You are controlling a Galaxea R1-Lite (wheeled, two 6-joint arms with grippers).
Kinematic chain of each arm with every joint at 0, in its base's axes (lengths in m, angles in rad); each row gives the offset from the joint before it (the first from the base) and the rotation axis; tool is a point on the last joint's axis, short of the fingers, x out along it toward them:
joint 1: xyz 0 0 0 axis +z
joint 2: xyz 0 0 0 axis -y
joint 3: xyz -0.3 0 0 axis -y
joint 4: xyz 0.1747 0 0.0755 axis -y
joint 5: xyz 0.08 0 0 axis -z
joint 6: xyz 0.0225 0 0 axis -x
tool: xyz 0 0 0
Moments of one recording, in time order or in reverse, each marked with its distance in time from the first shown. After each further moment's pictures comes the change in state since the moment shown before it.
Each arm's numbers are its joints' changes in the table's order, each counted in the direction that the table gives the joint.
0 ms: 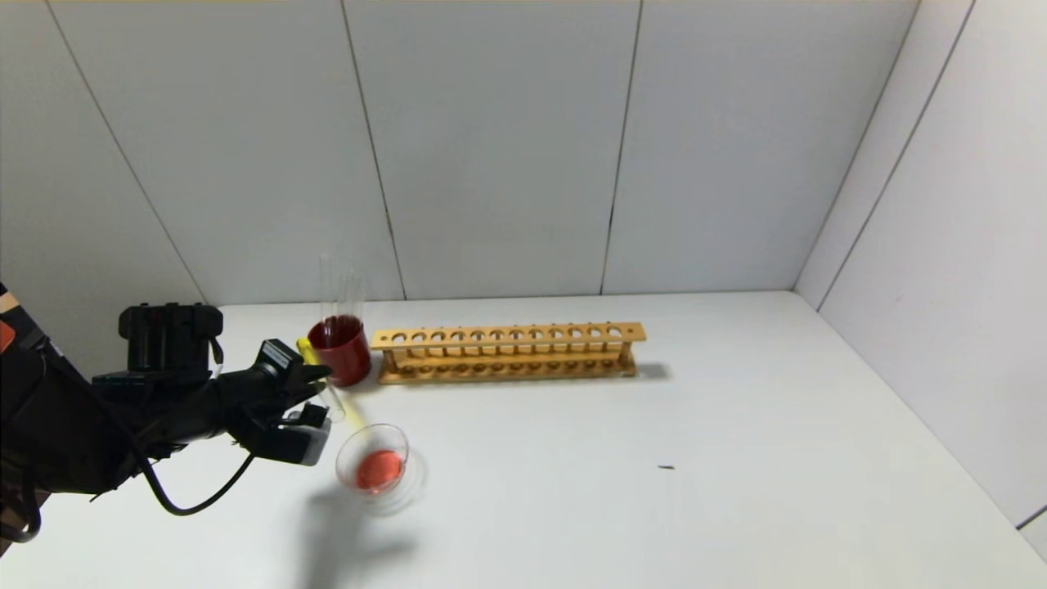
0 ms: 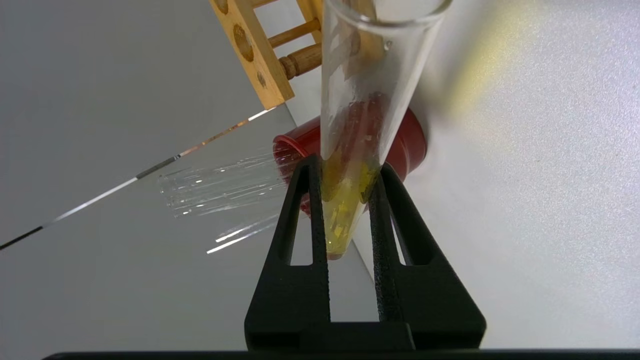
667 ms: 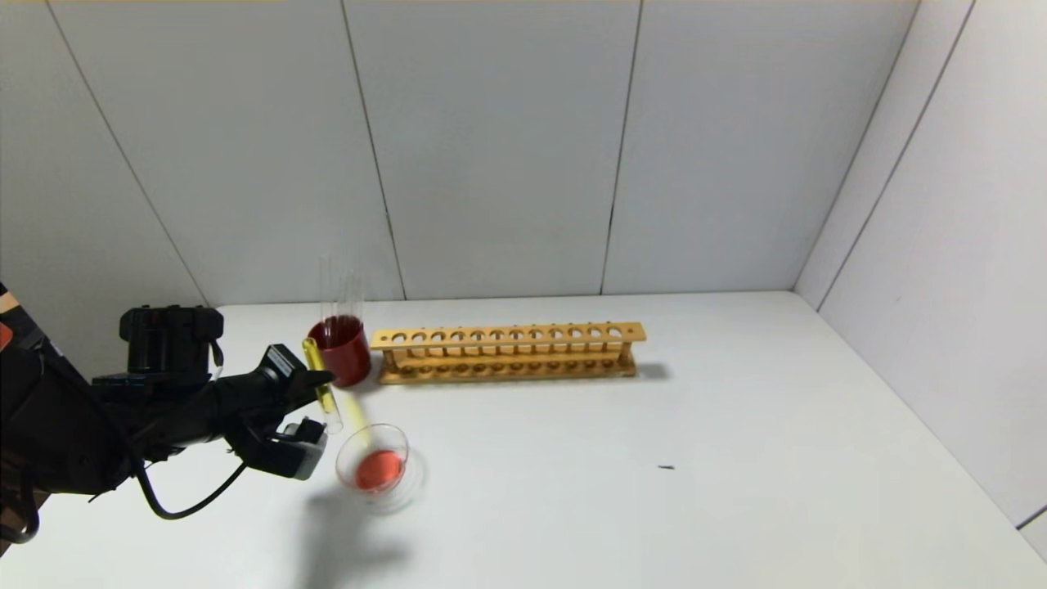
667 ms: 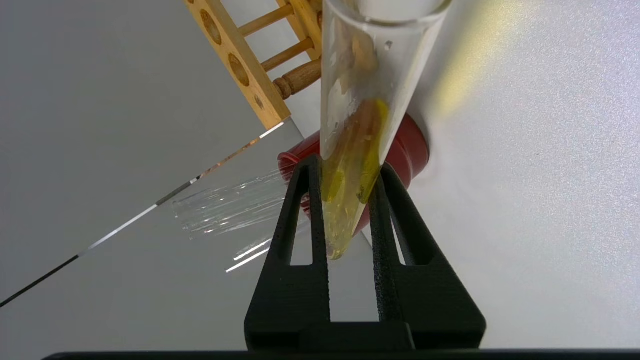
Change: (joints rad) left arm 0.001 0.004 -0.002 -0.030 0.023 -0.114; right arm 0.000 0.000 0.000 0.000 0.000 0.000
